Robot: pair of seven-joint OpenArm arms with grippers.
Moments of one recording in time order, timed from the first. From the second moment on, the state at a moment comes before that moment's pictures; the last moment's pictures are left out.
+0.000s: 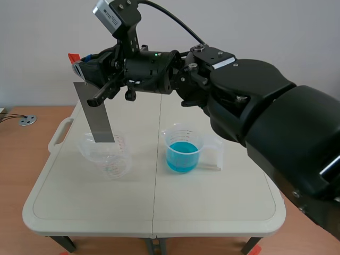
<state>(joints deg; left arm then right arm) 80.2 -32.6 -20.8 114.7 -21.6 -16.4 4.1 31.9 1.2 -36.6 60.2 13.6 43.7 8.2</state>
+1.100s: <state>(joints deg) 79.8 -35.6 -20.8 114.7 -21.6 -16.4 5.9 25.0 10.4 -20.8 88.9 22.9 44.4 -11.8</state>
